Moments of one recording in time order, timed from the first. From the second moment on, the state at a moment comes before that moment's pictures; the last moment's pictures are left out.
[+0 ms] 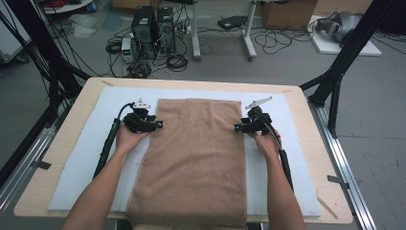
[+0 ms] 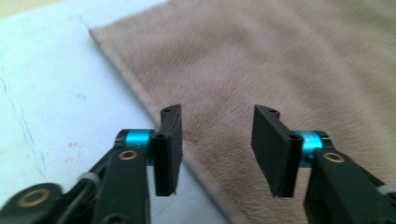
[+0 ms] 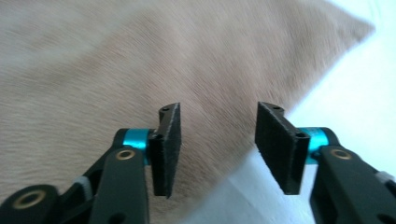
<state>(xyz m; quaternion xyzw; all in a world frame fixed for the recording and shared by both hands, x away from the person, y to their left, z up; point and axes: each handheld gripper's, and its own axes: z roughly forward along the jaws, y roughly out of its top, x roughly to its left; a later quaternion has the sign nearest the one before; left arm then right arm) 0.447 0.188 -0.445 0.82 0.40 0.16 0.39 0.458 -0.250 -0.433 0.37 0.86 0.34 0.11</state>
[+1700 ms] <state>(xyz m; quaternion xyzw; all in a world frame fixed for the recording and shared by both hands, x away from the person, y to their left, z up) 0.289 0.235 -0.406 0.82 0.31 0.12 0.46 0.303 -0.266 -0.404 0.27 0.87 0.41 0.02</state>
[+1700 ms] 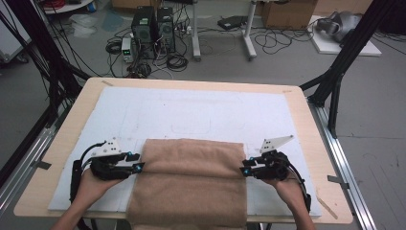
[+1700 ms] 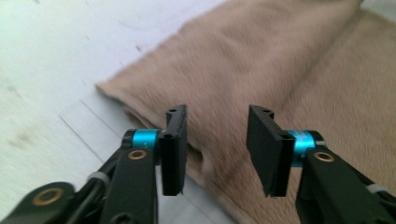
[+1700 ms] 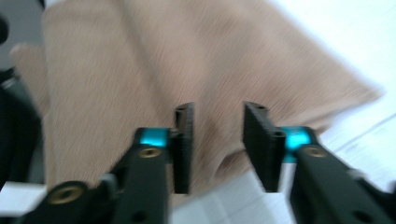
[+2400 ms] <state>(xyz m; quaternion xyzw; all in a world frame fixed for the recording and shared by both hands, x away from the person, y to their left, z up) 0.370 0.206 -0.442 0.84 0.36 0.10 0.40 0.385 -0.239 -0.436 0.34 0.87 0.35 0.07</state>
